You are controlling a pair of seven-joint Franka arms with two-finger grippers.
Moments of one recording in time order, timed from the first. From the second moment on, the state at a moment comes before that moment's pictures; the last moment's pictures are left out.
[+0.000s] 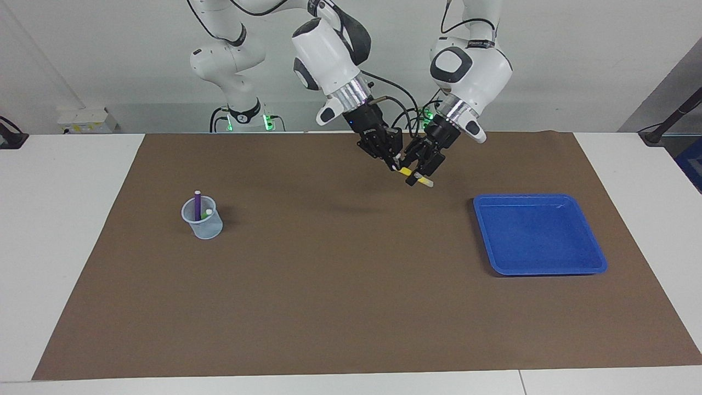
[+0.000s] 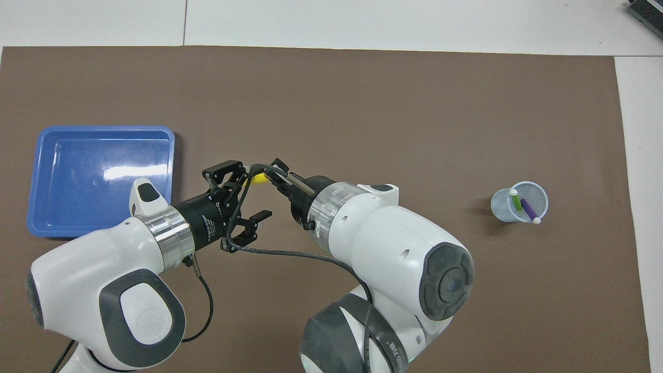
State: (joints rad) left arm -0.50 -0.23 -0.03 -2.37 -1.11 2.73 -1.06; right arm 0.55 0.09 0.15 -1.92 0.33 2.72 1.15
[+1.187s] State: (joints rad) left arm -0.45 -0.25 -0.01 -2.33 -1.11 2.62 -1.06; right arm 0.55 0.09 0.16 -1.92 0.33 2.71 1.15
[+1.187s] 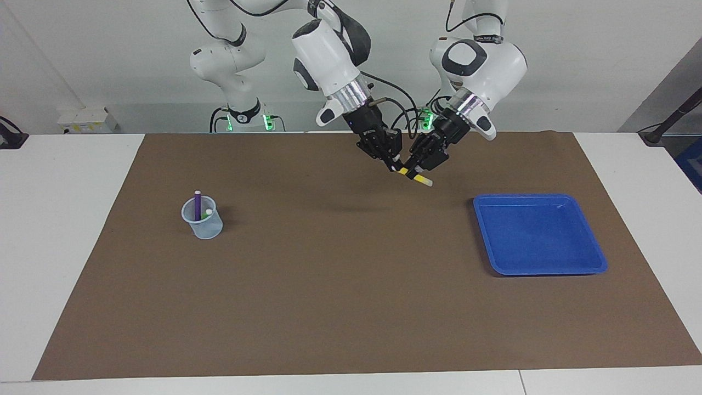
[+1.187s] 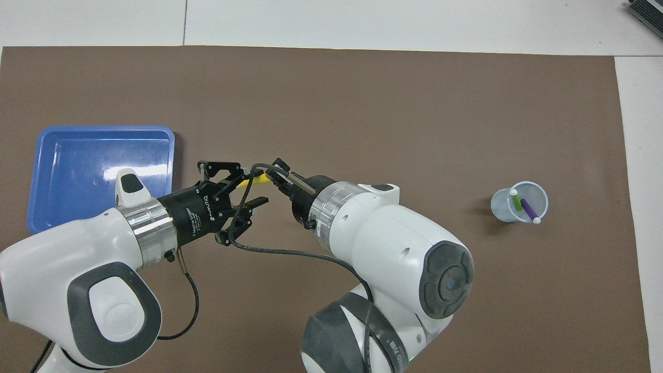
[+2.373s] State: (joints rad) left arm -0.45 -0.25 -0.02 -2.33 -1.11 2.57 -1.05; right arm 0.46 0.09 0.15 -1.87 0.34 2.54 1.04
